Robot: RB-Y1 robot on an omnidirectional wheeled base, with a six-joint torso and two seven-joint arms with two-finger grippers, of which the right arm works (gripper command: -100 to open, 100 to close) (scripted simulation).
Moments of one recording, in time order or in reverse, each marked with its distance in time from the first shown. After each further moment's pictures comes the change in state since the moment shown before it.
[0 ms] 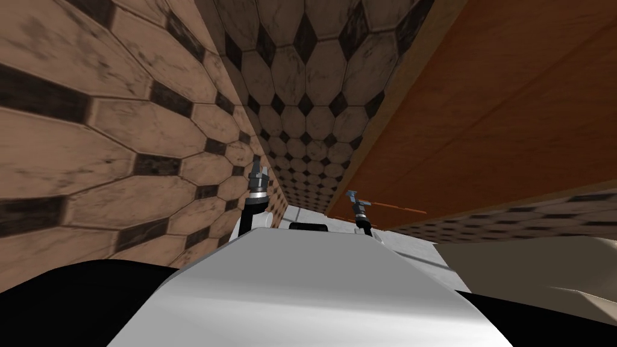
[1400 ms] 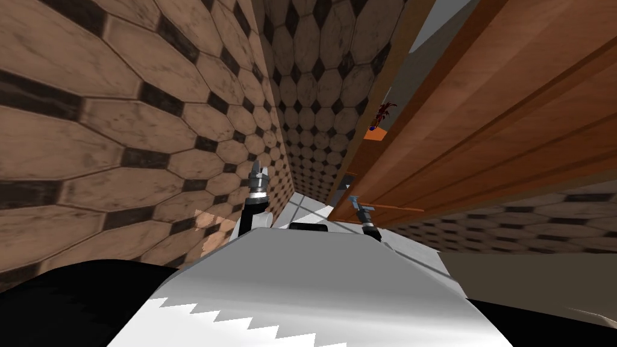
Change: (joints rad) arm 0.108 -0.098 0.068 0.008 0.087 -0.158 -0.154
